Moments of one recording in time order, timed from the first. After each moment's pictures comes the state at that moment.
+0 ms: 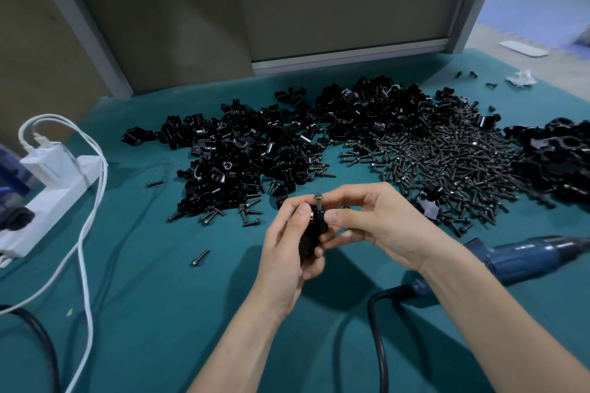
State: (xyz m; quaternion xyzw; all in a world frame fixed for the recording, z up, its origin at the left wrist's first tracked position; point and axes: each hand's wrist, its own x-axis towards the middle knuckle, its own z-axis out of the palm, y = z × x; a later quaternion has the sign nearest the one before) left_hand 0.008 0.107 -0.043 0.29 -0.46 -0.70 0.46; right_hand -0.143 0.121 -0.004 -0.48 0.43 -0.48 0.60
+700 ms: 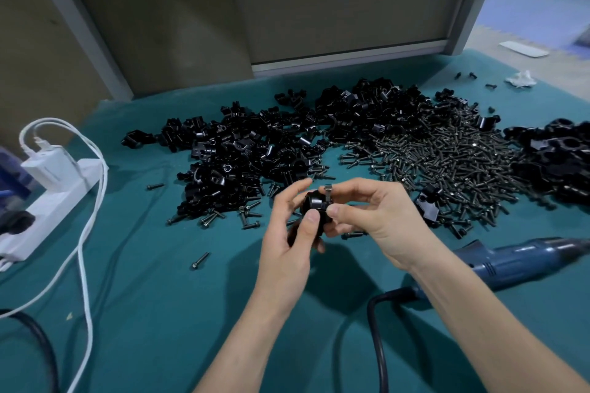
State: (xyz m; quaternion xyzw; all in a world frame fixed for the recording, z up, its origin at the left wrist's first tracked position) left_hand 0.007 0.102 -0.050 0.31 -0.59 -0.55 0.51; right_hand -0.139 0.119 -0.012 -0.45 0.46 -0.57 0.50
